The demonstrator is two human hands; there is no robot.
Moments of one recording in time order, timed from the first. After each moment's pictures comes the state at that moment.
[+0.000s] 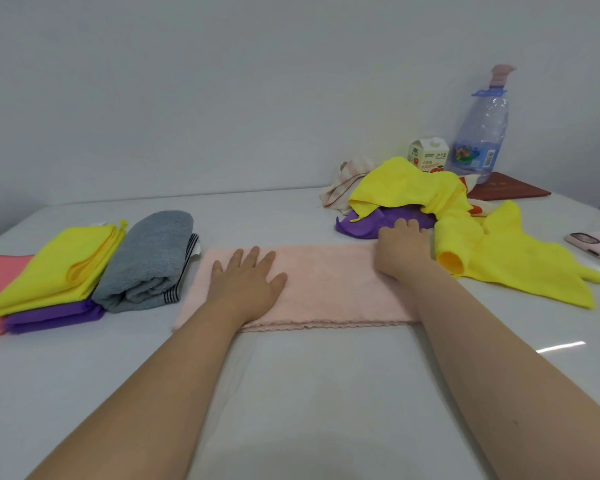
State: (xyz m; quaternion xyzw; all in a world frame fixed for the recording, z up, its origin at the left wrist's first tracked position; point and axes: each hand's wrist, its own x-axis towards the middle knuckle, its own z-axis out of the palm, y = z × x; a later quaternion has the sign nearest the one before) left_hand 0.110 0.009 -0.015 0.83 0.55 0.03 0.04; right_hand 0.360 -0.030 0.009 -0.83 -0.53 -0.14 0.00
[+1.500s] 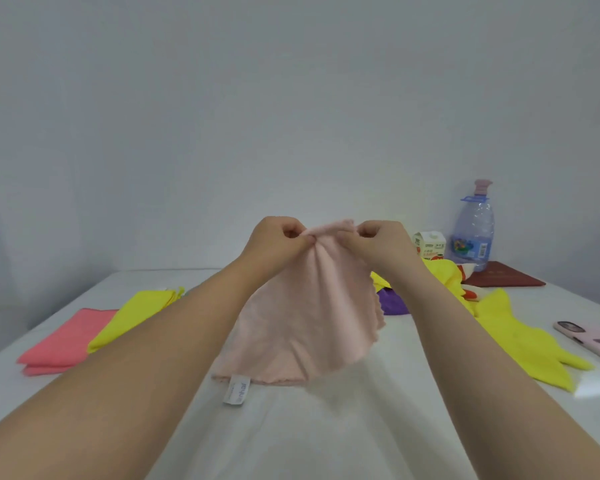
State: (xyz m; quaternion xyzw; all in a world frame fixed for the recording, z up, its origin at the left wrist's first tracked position) left_hand 0.099 -0.057 0.170 0.76 0.37 0.46 0.26; right_hand 0.263 -0.117 0.172 -0.60 -0.58 0.11 0.54
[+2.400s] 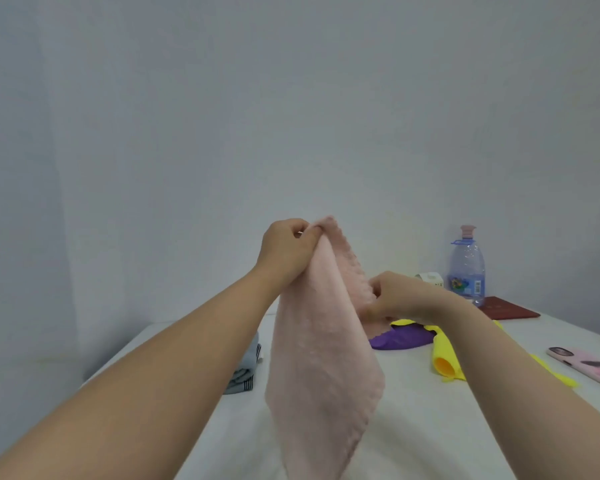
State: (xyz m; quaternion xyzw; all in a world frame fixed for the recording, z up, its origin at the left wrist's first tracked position) left_hand 0.068 -0.150 0.249 0.73 0.37 0.55 0.19; right_hand 0.253 -0.200 0.203 -0.59 -0.71 0.22 0.33
